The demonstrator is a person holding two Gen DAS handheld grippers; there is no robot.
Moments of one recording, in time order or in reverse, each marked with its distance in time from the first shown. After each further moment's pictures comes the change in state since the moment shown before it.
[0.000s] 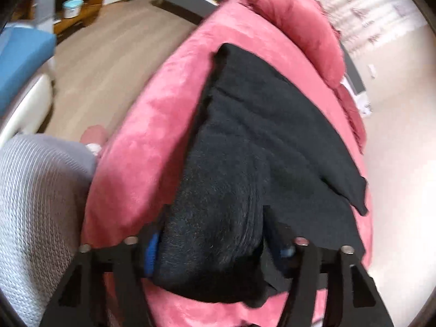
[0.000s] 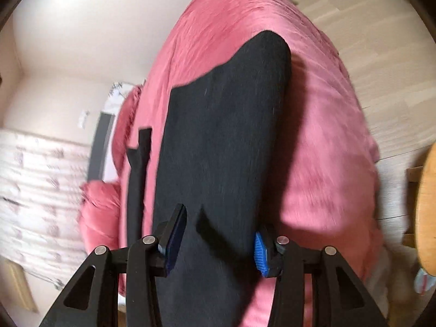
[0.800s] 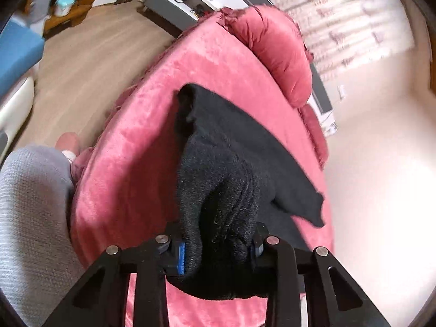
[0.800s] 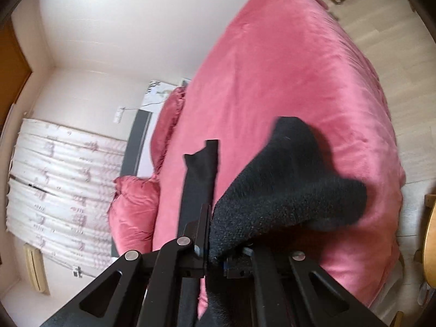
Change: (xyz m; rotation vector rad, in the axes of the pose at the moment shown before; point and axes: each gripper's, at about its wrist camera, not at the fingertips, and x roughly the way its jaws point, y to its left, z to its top) left arm -0.072 -0.012 0.026 -0.067 -0.060 -0.241; right arm -0.060 0.112 0.010 -0.118 0.006 0.153
